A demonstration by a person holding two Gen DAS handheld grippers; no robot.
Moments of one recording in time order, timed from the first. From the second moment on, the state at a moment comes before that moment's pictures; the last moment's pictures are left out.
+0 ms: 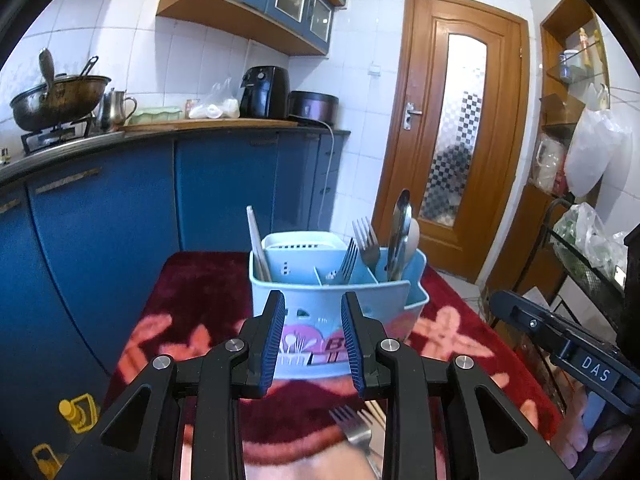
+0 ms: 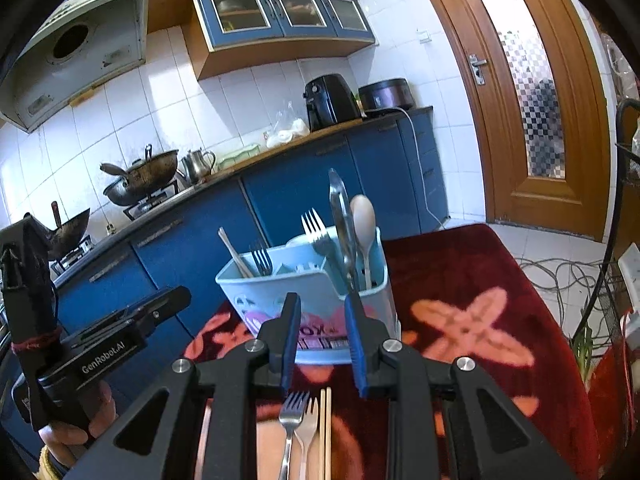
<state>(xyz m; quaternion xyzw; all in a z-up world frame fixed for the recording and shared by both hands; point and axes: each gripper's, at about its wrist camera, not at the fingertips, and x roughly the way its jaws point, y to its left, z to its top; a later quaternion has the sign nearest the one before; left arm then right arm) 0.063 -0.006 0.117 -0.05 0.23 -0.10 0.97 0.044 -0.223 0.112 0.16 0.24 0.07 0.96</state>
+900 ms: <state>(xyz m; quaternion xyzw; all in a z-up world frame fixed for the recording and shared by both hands) 0.052 -0.009 0.068 -0.06 0.33 -0.11 0.94 0.022 -0.234 0.048 0.17 0.34 0.04 0.92</state>
